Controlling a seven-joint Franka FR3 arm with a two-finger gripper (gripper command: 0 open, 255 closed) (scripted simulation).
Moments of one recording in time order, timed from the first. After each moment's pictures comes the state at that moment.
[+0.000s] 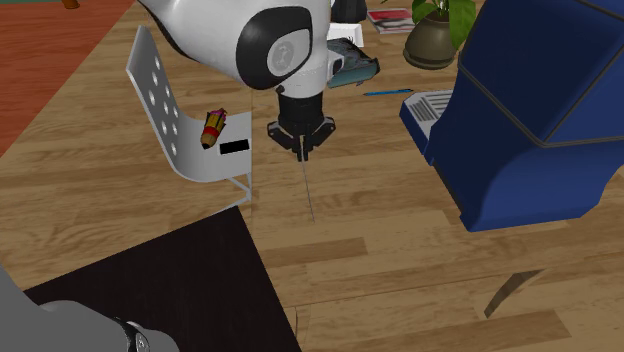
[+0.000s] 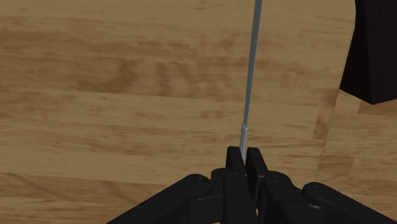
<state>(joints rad) 0.43 -0.08 0.02 -2.57 0.06 2.53 -0.81</state>
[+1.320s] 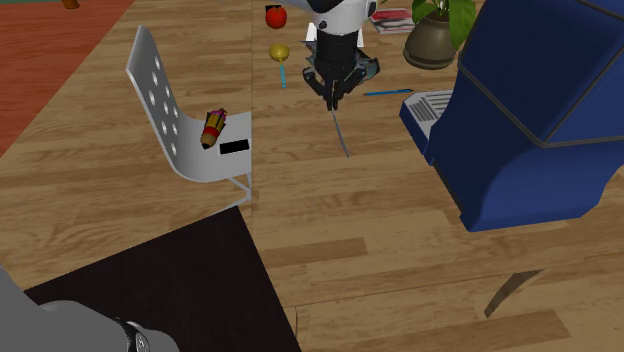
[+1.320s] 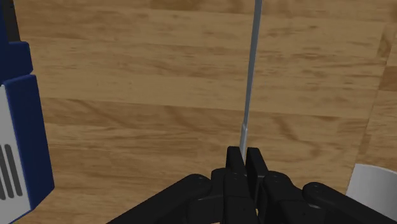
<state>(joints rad) 0.44 0.18 0.03 -2.08 0.04 2.30 -0.77</state>
